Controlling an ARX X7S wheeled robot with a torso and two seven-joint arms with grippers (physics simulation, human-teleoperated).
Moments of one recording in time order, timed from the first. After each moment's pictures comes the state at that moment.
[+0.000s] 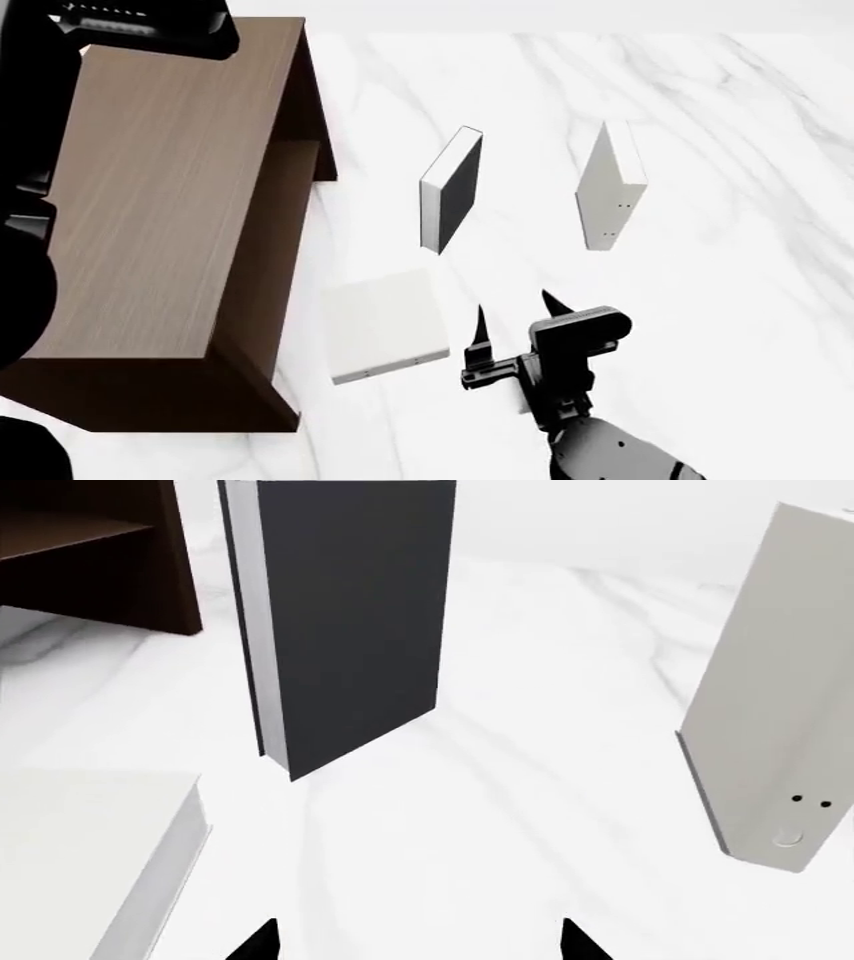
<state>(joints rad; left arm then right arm) -1.16 -0.44 0.02 0.82 -0.81 -1.23 -0.54 0.88 0.50 -1.71 0.48 1.01 -0.63 0.68</state>
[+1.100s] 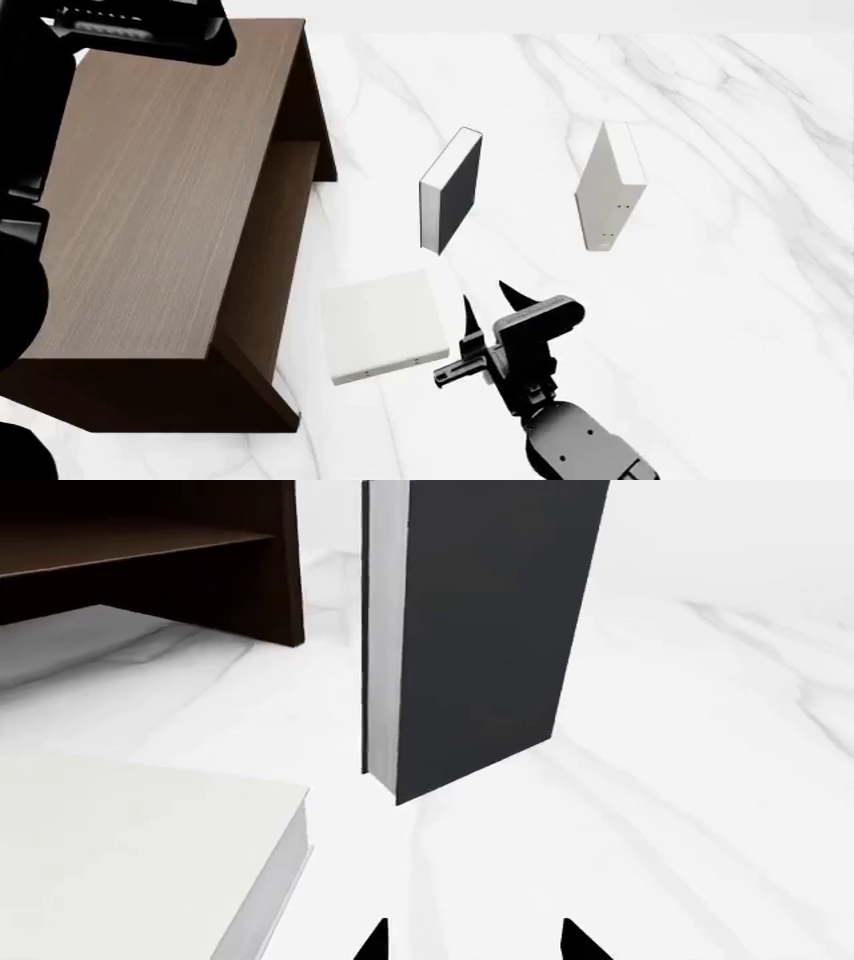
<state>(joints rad) -1.16 -0.47 0.03 0.82 -0.85 -1.21 -0.55 0.80 0.24 -1.52 0.97 0.97 -0.73 0.27</state>
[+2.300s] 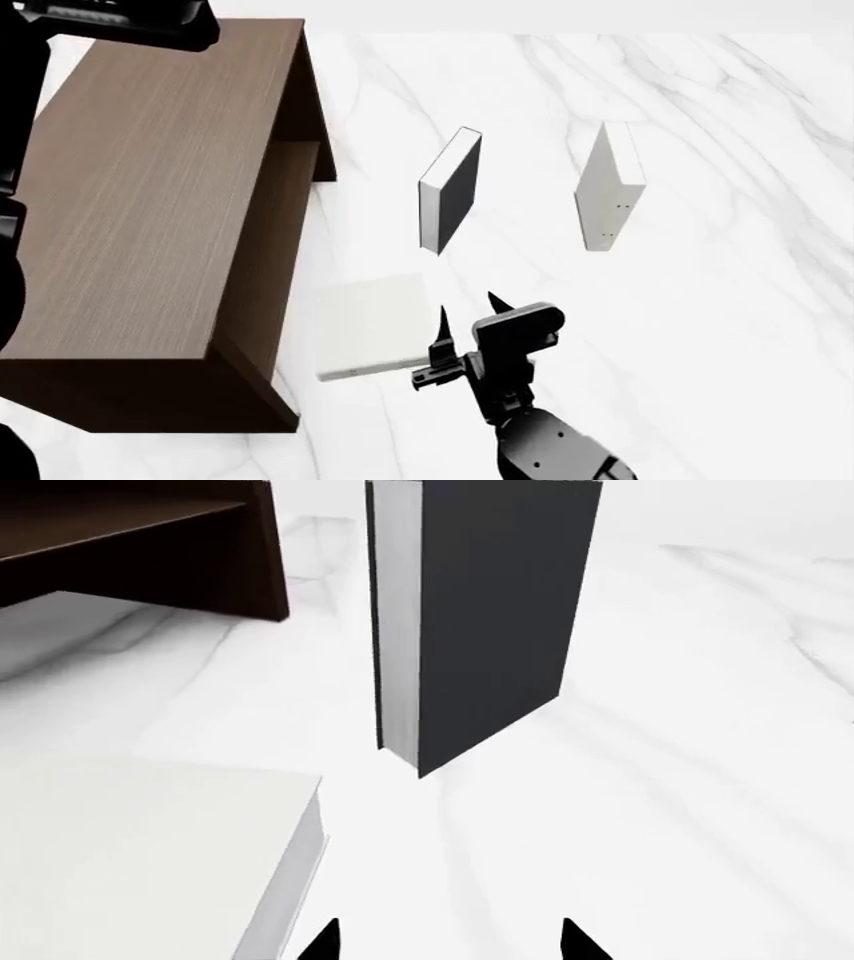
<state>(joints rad) -1.18 -0.50 0.02 0.81 -0.91 -1.19 -0.58 0.81 0.25 -1.57 0.75 0.99 -0.58 0.50</state>
